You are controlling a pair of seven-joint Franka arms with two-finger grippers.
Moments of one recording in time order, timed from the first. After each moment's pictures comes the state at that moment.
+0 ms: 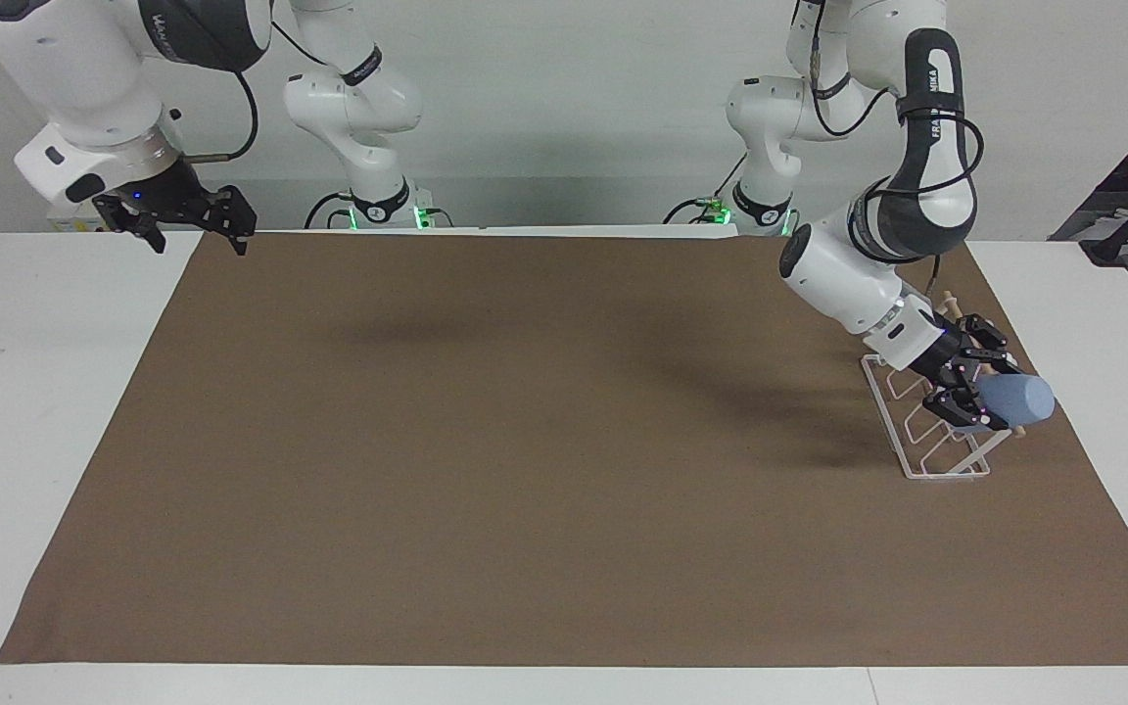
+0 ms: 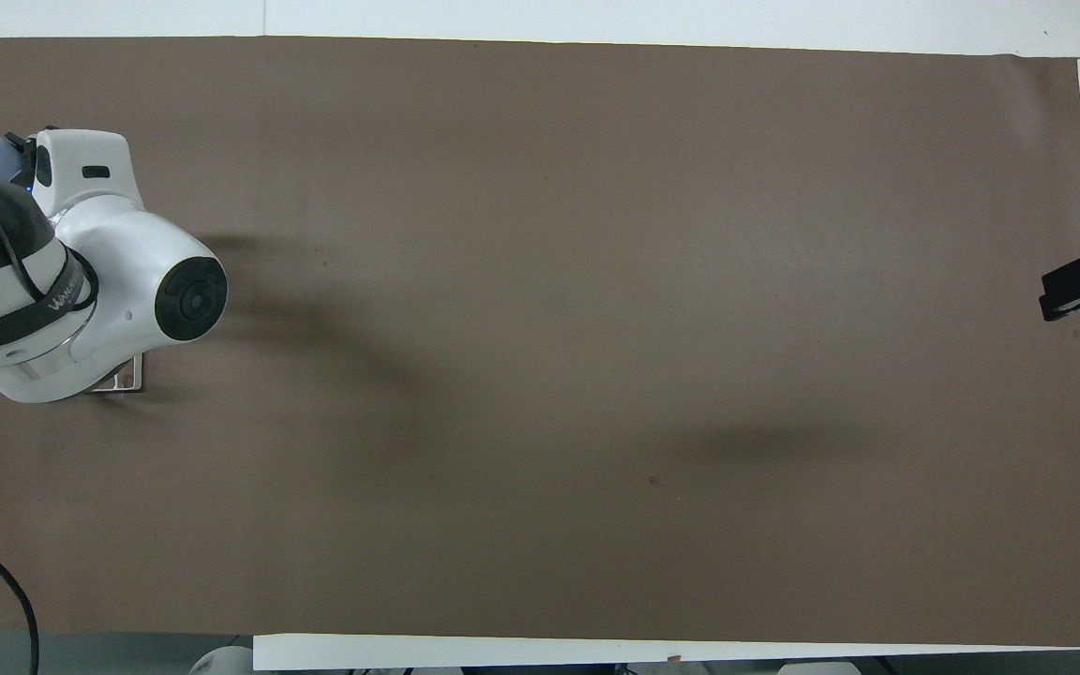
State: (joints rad) left arm -0.23 0.11 0.01 -2.08 1.47 2.10 -1.84; right arm -0.03 -0.02 -0.04 -1.57 -0.12 1.40 -0.11
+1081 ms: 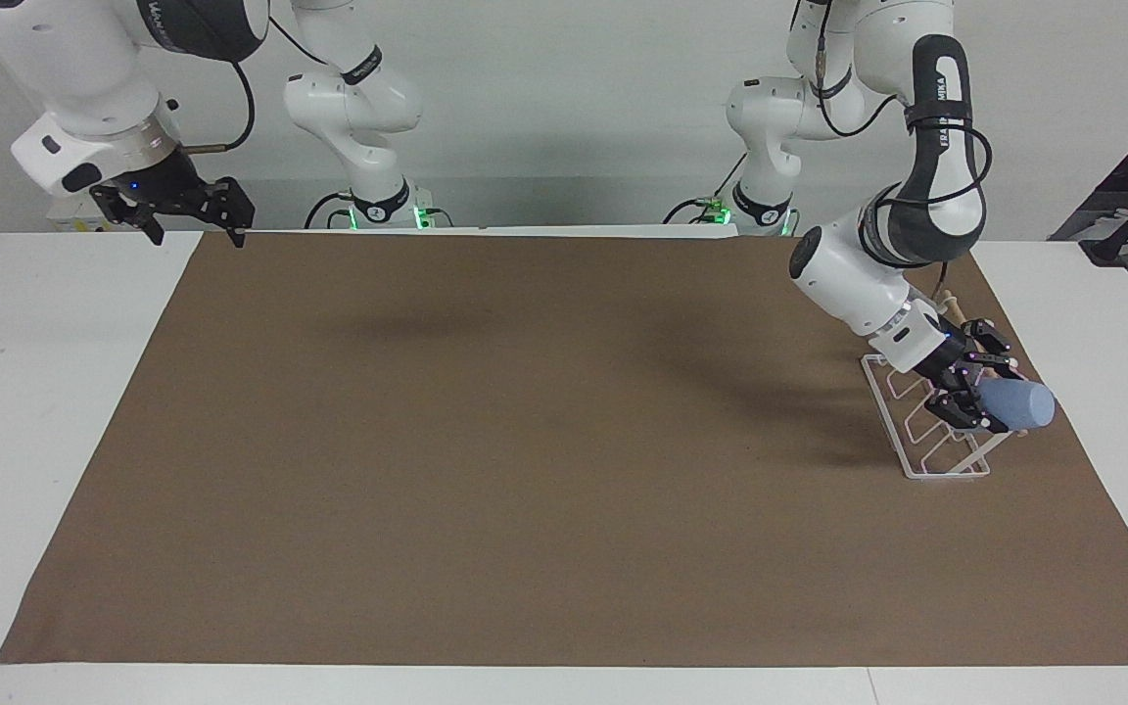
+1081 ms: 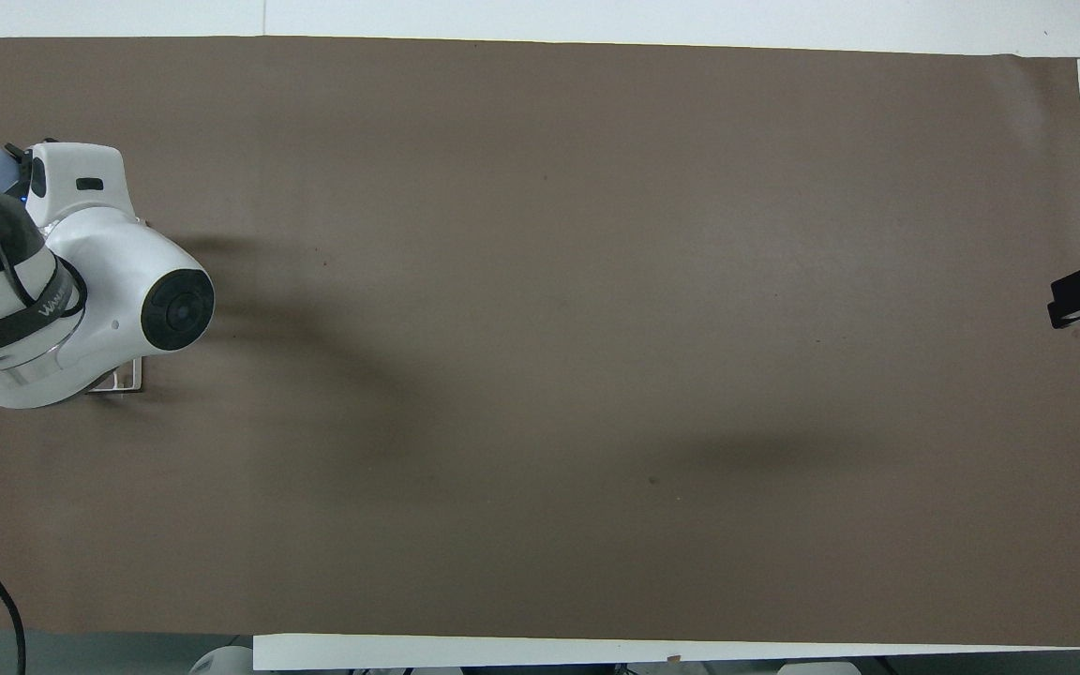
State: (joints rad) left arm -0.20 0.10 -0.01 -2.11 1.50 2.09 -1.84; right arm -0.03 -0.03 -0.04 -1.57 -0.12 1.38 -0.11
